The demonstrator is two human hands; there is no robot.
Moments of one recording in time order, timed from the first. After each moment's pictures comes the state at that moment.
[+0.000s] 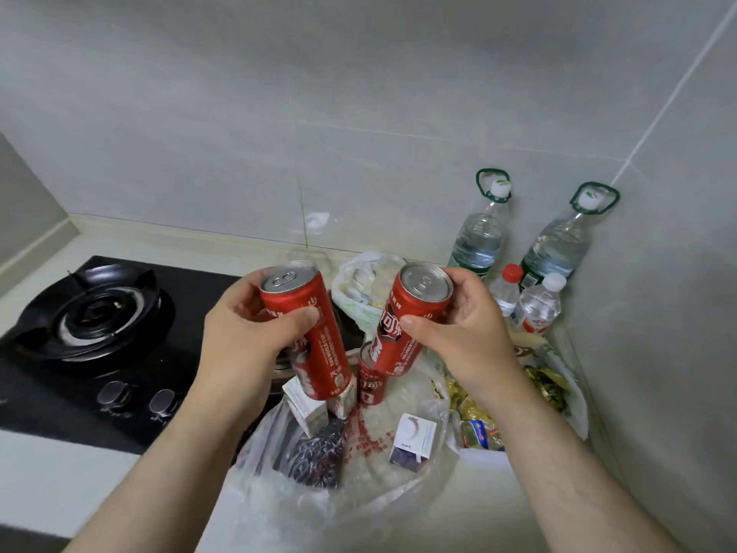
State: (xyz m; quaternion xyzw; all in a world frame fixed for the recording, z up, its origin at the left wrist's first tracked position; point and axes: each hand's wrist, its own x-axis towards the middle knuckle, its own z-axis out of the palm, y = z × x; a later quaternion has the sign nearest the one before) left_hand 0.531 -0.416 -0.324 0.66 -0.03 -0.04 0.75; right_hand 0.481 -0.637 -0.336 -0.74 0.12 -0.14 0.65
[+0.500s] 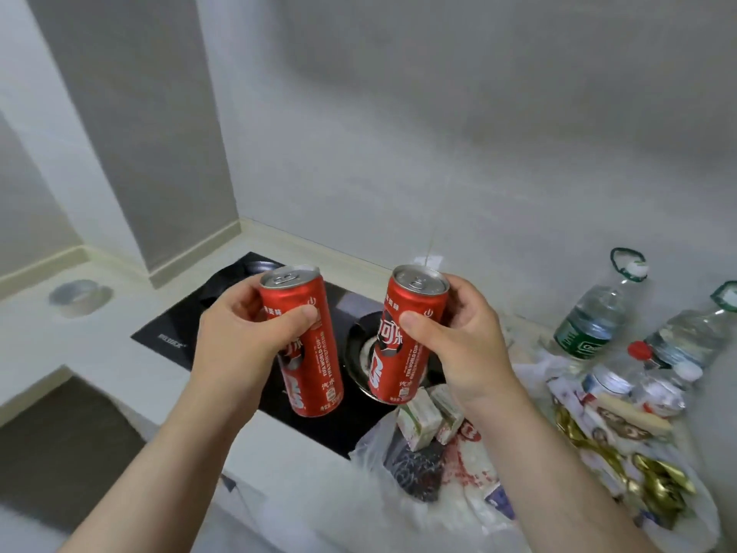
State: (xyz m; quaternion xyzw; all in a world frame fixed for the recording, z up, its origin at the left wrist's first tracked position) left_hand 0.473 -0.235 -0.276 0.67 0.04 0.10 0.73; right_hand 0.481 -0.448 -0.276 -0.71 -0.02 -0.08 0.70
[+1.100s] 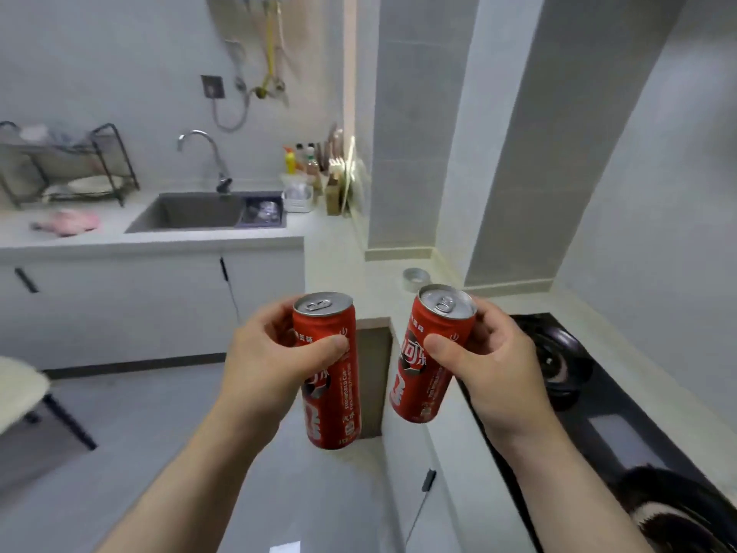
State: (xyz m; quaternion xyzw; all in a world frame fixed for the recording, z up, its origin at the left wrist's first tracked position) left_hand 0.283 -0.094 -0.248 0.63 0.31 0.37 0.60; right_hand 0.455 -0.225 -0.254 -0.64 -0.34 0.22 0.66
